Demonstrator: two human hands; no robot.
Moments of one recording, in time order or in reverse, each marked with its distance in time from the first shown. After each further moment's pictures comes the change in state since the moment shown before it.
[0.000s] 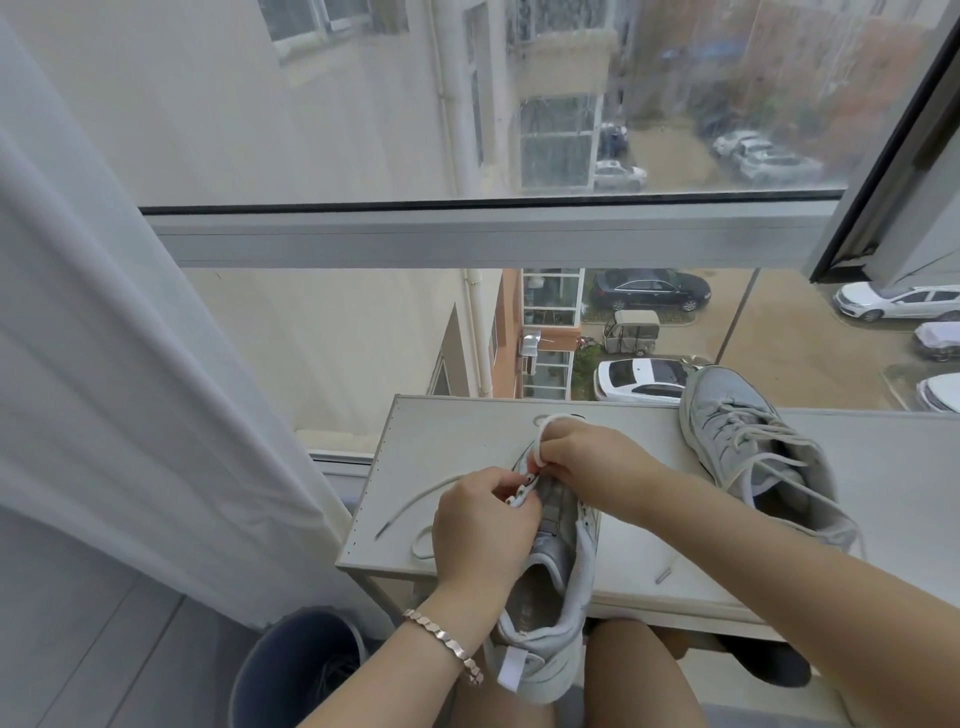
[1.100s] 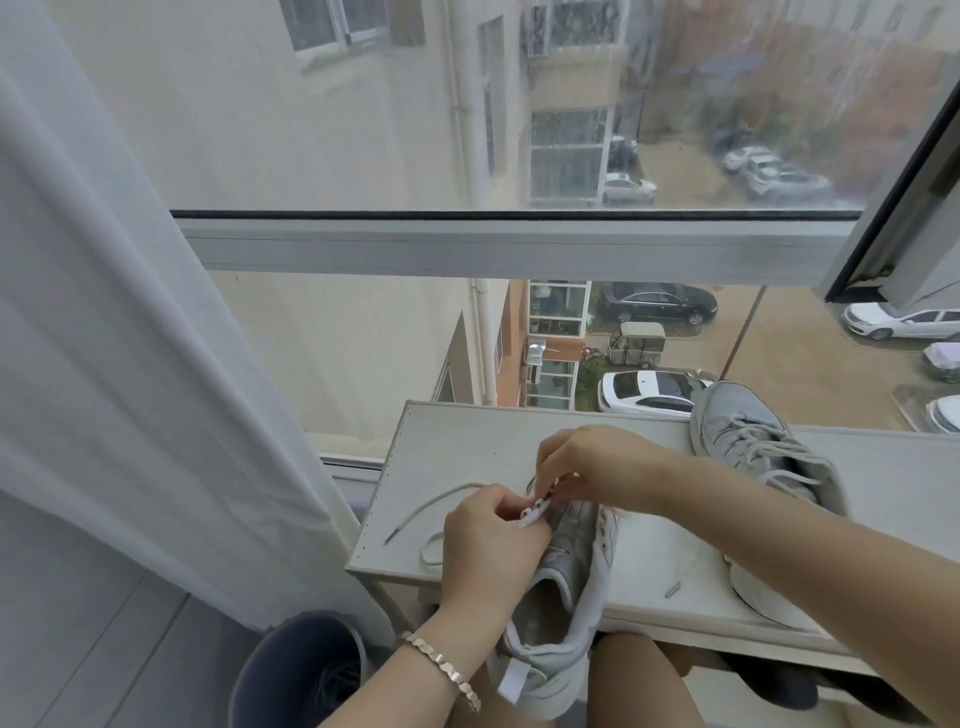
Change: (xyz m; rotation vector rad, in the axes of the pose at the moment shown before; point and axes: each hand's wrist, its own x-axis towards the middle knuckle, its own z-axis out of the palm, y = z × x) left_hand -0.005 -0.006 -0.008 -0.141 -0.071 -0.047; right_hand 0.011 -0.005 -0.026 0.020 -0.254 -0.132
